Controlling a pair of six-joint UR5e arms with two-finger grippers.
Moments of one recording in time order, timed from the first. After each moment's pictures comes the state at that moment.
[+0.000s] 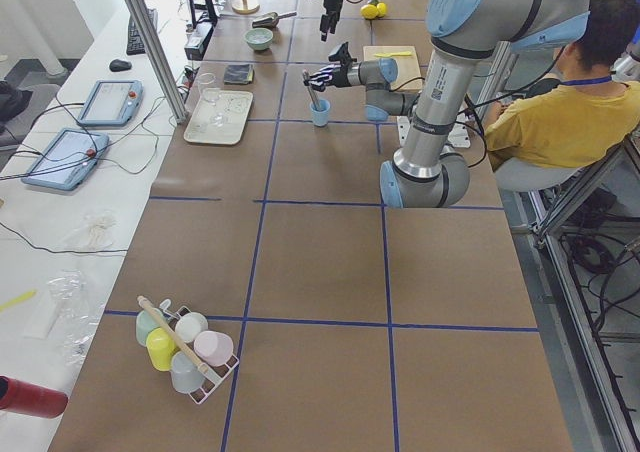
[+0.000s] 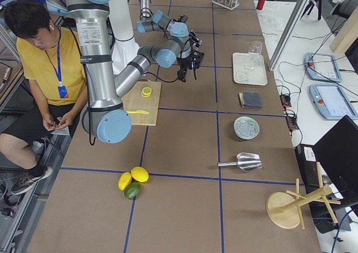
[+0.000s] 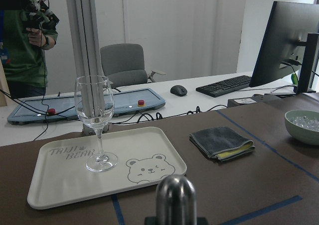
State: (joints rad) left arm -0.20 -2.22 -1.57 -2.46 -0.70 -0.75; right arm 0.71 -1.42 2.16 -1.48 1.97 1.48
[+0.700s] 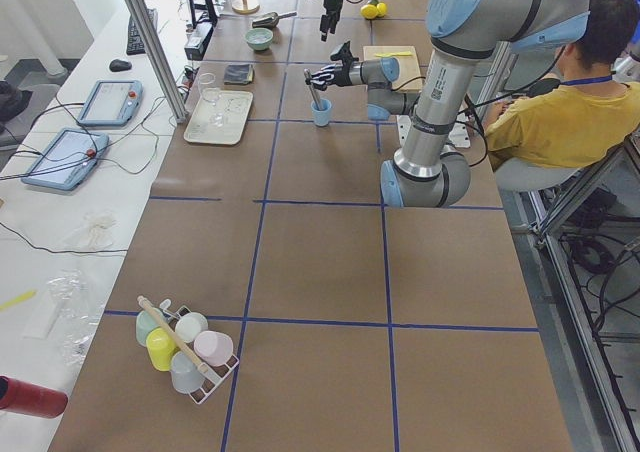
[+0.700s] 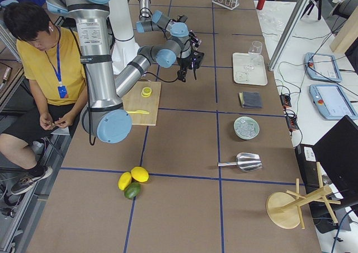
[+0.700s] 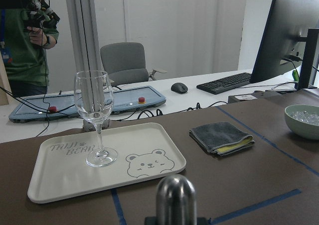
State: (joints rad) left arm -0.20 -2.24 -1.59 -2.46 -0.70 -0.71; right arm 0.71 -1.42 2.16 -1.48 1.97 1.48
